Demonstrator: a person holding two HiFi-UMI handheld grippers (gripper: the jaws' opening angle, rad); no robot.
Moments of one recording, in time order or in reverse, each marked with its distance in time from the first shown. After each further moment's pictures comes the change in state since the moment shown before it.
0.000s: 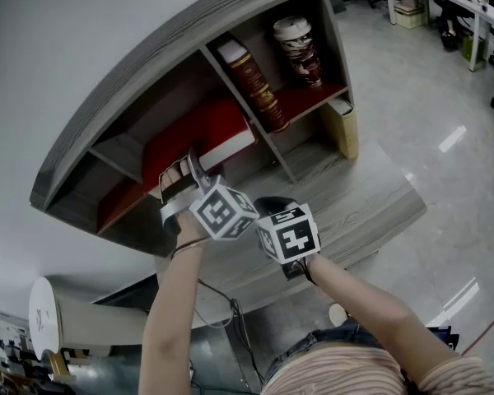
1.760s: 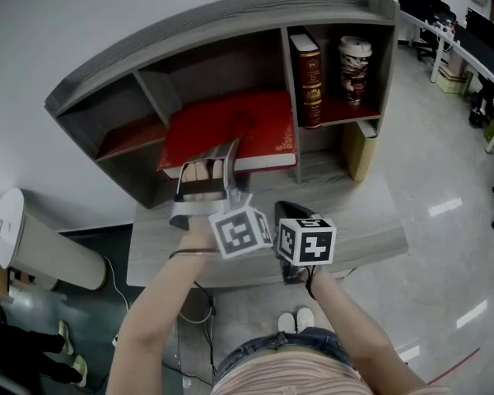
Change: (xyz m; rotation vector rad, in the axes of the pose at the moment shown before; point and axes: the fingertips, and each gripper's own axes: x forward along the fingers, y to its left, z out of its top) left arm -0.096 -0.019 0.003 -0.004 -0.056 0.063; right arm -0.039 -0.011 -0.038 -0.015 0.061 -0.034
